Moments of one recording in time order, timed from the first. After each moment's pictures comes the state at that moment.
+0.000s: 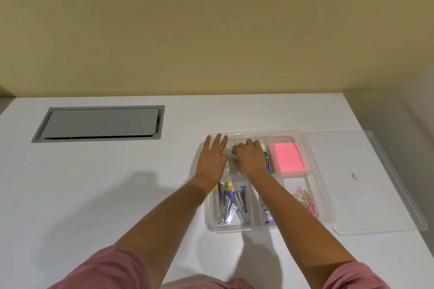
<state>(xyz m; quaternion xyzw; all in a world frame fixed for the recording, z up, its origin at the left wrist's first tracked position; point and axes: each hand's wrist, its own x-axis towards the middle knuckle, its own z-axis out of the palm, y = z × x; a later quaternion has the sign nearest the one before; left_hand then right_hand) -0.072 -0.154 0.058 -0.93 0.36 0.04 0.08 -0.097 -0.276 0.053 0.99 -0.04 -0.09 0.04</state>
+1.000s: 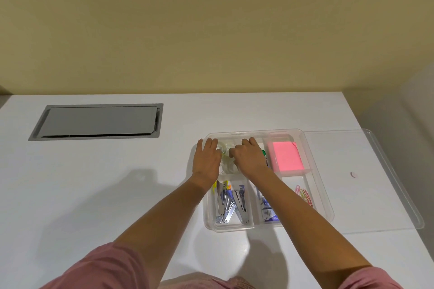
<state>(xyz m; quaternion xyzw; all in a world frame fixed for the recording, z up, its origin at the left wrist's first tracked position) -0.069 -0.149 0.042 -0.95 0.30 0.06 0.05 -0.099 -0.277 0.059 0.99 0.02 -0.11 0.10</state>
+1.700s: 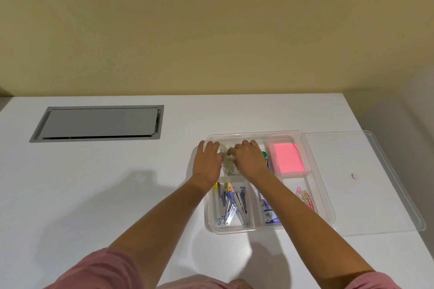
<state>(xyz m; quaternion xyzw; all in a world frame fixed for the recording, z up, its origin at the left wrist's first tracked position) -0.068 -0.147 0.039 -0.95 0.32 0.06 0.02 -0.101 -0.275 0.058 1.00 0.01 -0.05 0.00</state>
